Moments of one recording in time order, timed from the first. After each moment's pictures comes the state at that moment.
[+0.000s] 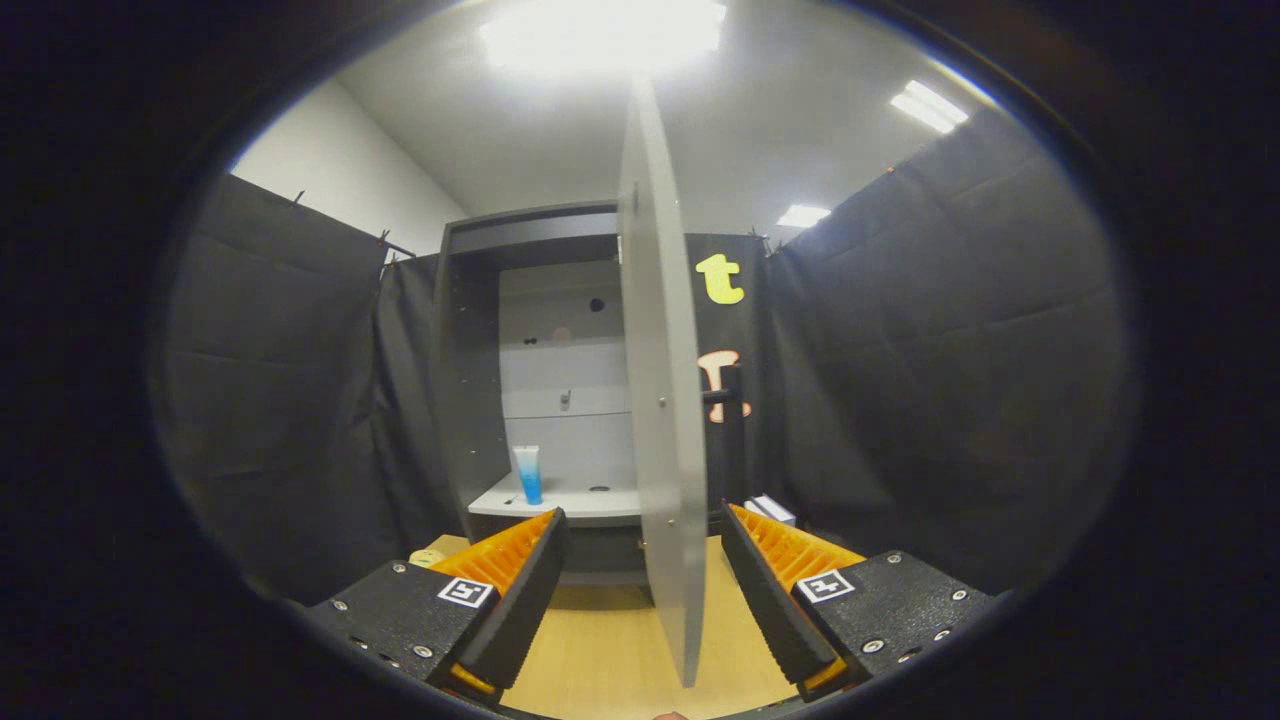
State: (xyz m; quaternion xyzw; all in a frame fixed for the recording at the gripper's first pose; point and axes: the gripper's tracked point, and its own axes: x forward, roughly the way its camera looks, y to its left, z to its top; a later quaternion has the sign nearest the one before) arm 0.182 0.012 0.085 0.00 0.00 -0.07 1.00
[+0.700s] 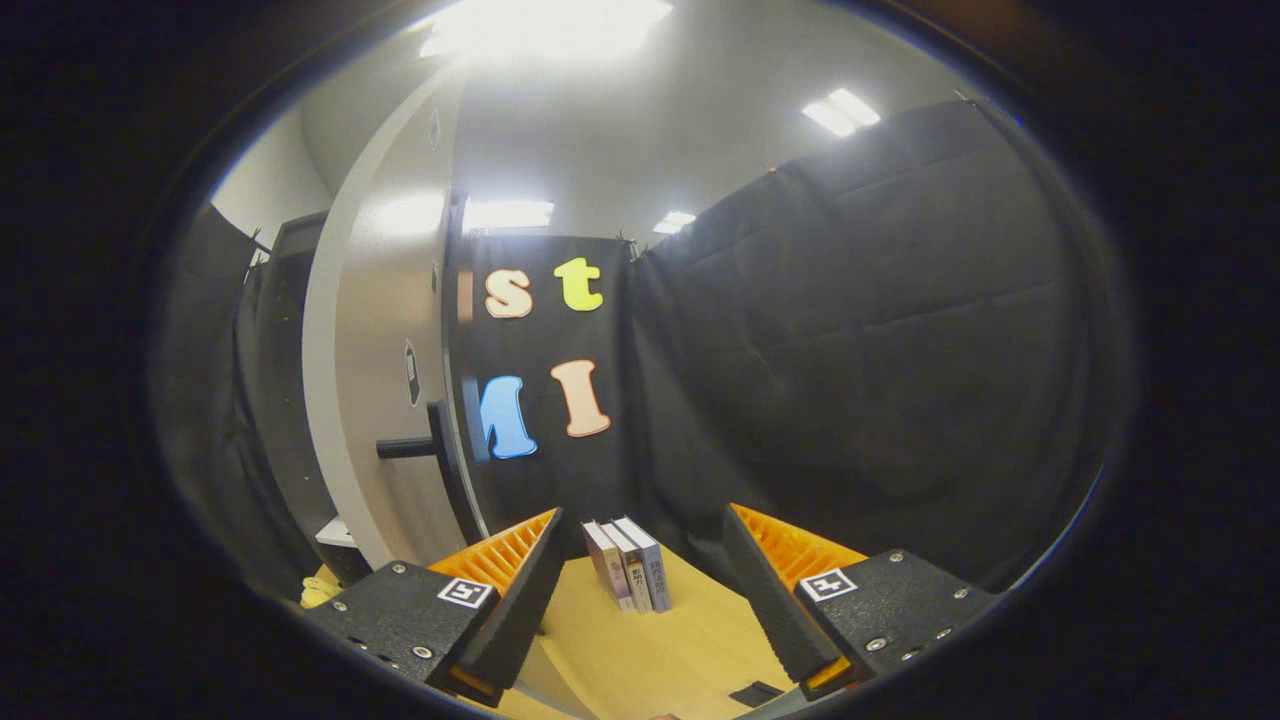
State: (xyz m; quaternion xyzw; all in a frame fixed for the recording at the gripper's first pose) arm 0.237 -0.096 0.079 0.01 0.00 -0.23 0.97
